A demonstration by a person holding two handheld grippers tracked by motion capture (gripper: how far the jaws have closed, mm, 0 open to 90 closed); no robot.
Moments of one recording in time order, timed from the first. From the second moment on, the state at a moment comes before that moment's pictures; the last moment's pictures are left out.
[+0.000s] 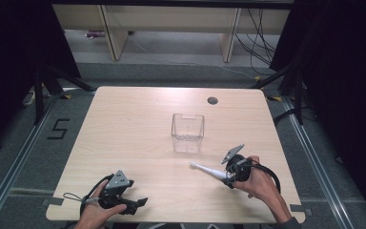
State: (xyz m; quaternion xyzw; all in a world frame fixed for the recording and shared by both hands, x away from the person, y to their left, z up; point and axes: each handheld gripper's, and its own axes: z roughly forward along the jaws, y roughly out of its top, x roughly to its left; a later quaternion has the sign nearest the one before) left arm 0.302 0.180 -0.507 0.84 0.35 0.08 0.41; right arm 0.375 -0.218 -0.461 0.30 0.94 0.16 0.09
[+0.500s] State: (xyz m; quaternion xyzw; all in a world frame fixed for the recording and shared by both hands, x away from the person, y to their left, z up) left arm 0.302 0.180 -0.506 0.84 0.35 0.08 0.41; right arm 0.385 -0.204 -0.469 0.28 0.95 0.12 0.07
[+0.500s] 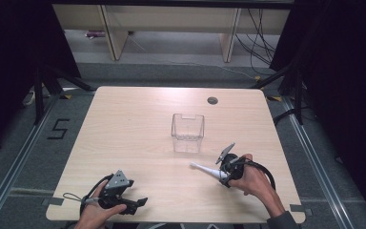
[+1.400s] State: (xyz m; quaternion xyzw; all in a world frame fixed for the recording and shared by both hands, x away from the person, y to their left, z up) left arm 0.302 0.180 -0.507 0.84 0.35 0.08 0.41; right arm 0.399 -0.192 -0.473 0.24 0.97 0.06 0.05
